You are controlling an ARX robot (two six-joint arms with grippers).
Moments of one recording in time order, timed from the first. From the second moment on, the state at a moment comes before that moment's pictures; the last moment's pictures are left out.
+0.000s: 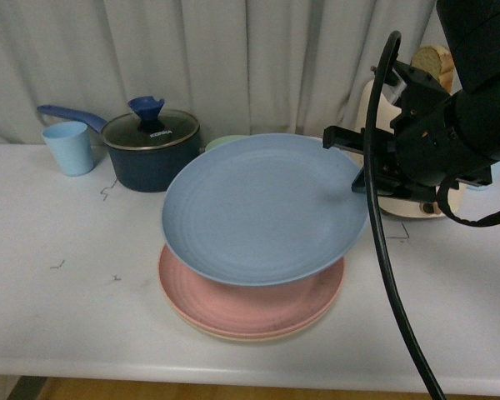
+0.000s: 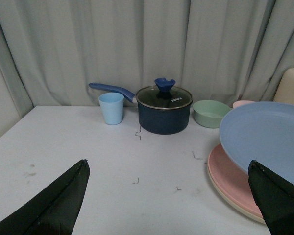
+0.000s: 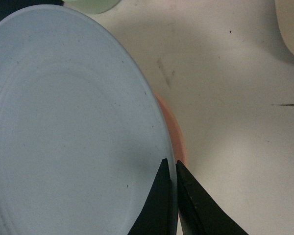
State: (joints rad) left arm 0.00 0.01 0.01 0.00 0.00 0.00; right arm 0.26 1.98 1.25 -0.08 -0.16 0.33
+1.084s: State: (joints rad) left arm 0.00 0.01 0.01 0.00 0.00 0.00; right arm 0.25 1.97 1.08 0.04 -0.15 0.41
